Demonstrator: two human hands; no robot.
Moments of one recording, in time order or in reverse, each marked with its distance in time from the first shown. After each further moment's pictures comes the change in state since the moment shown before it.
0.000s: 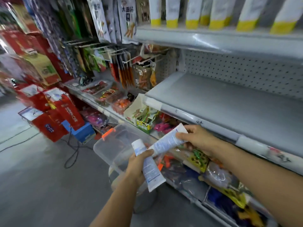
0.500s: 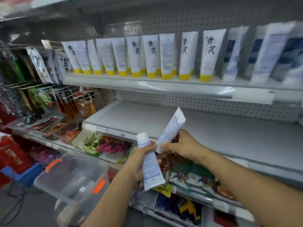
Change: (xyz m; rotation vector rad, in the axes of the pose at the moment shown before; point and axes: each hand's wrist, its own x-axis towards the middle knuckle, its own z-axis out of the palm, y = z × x) left_hand -0.189 -0.096 0.252 0.324 -0.515 0.024; right_hand -0.266 0.046 -0.187 -0.042 0.270 -0.213
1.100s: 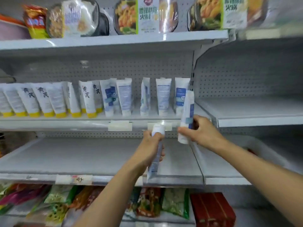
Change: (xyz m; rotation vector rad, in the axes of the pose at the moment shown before) left_hand -0.072 -0.033 0.413 0.476 -0.313 0.286; right_hand -0.252 0.028 -0.359 -0.212 0.644 -0.044
